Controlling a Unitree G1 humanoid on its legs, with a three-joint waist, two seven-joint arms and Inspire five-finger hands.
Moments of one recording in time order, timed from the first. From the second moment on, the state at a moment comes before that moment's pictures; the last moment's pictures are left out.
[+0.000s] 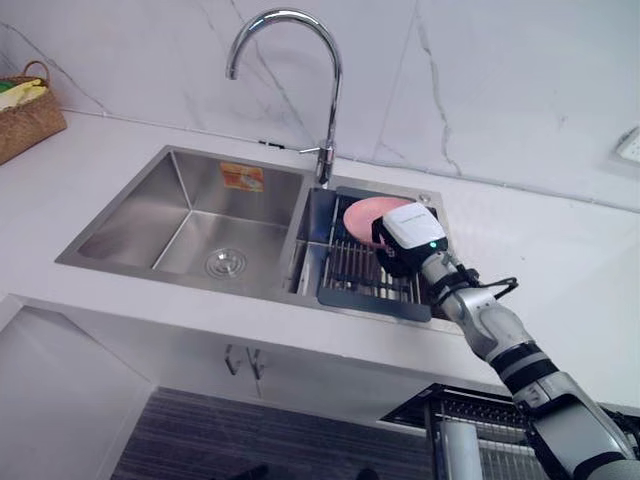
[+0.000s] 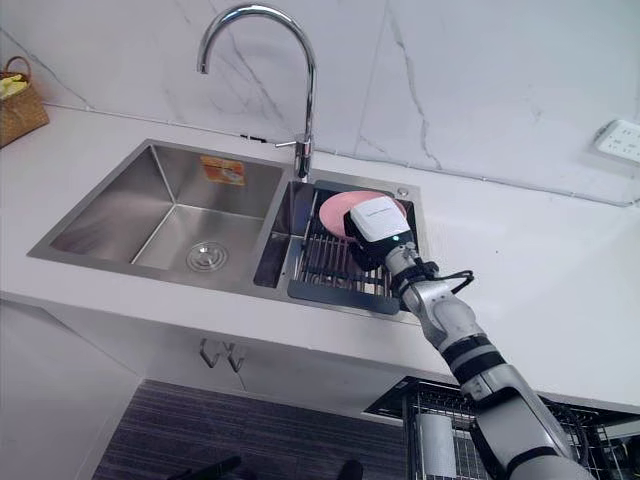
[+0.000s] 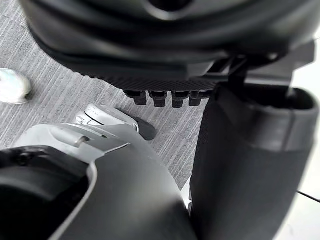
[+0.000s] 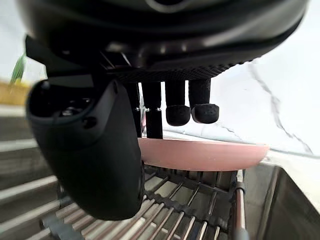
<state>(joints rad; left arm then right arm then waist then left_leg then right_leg) 0.16 0.18 0.15 0.91 -0.32 0.23 0.00 -0.52 -0.52 0.30 0.36 -0.92 -0.09 -0.18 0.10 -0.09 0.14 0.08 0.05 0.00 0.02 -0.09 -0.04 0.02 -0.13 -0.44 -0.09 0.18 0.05</state>
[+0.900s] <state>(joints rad) 0.15 0.19 0.17 0.90 -0.29 0.25 -0.11 -0.58 -0.66 0.11 0.15 -0.82 -0.29 -0.27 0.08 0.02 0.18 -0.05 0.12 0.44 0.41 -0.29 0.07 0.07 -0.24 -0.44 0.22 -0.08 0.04</state>
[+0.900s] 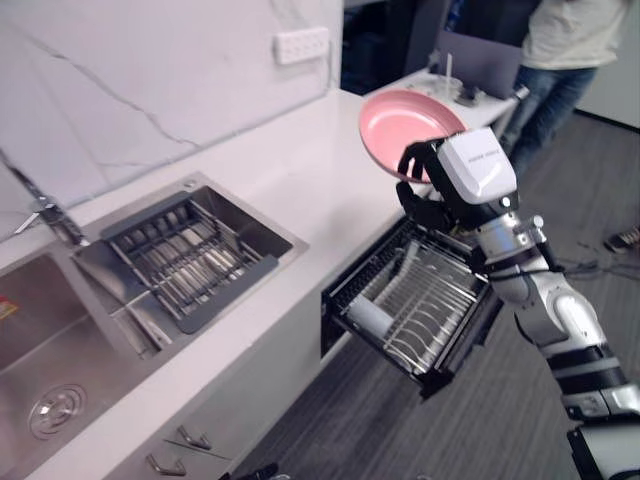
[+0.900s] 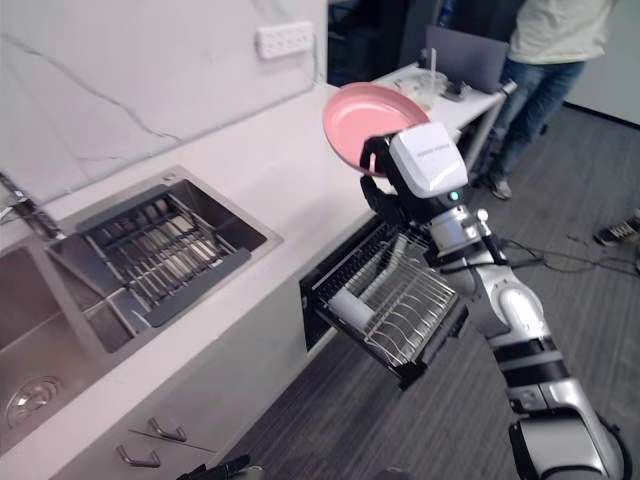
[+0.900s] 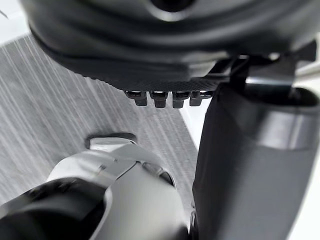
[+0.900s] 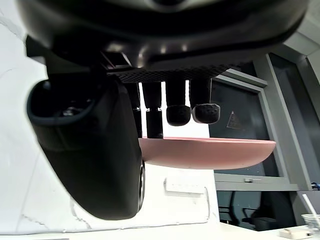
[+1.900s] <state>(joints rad) -0.08 0.17 0.13 0.90 -0.49 0.30 -0.02 -0.84 -0.65 0.19 0.57 -0.70 -0.14 -0.27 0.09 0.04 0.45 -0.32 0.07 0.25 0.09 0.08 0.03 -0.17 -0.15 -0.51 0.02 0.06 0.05</state>
